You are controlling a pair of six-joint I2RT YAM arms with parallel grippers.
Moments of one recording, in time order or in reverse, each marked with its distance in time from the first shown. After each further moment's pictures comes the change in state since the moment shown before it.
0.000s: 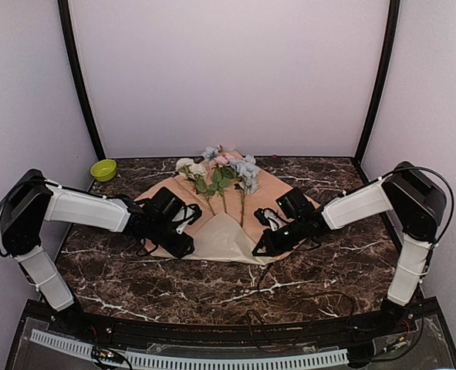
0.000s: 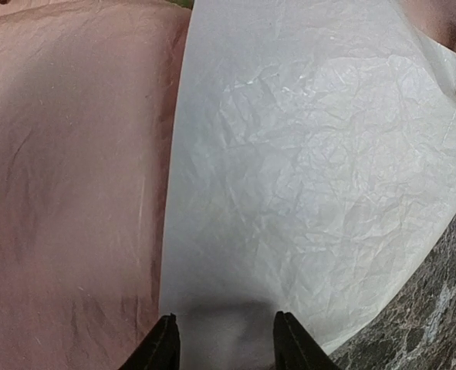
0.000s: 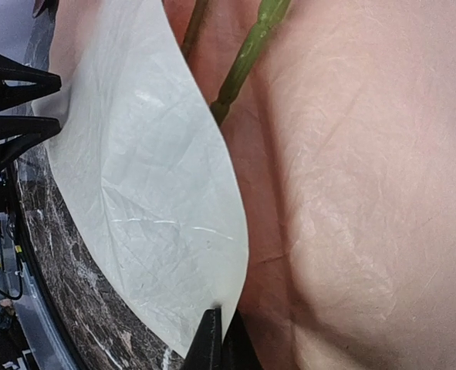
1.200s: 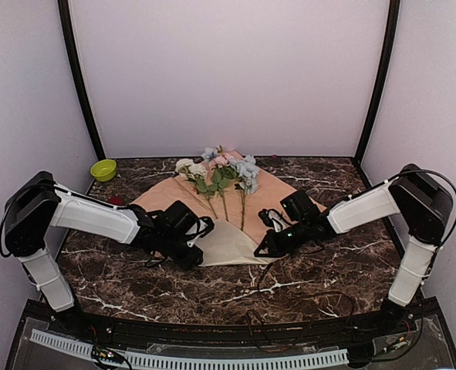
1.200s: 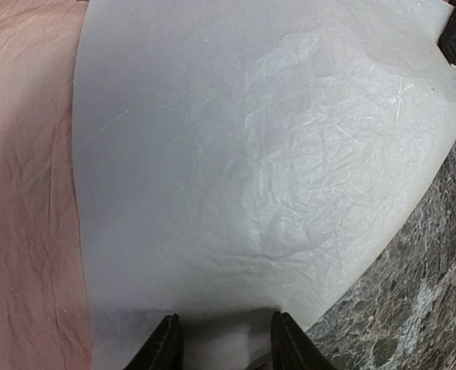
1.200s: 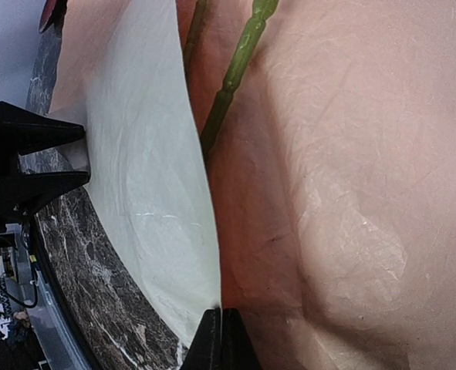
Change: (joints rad) left arm -0.123 0.042 -0.004 0.008 -0.074 -0.027; right arm 0.000 -0.055 -0.079 0.077 0.001 0.094
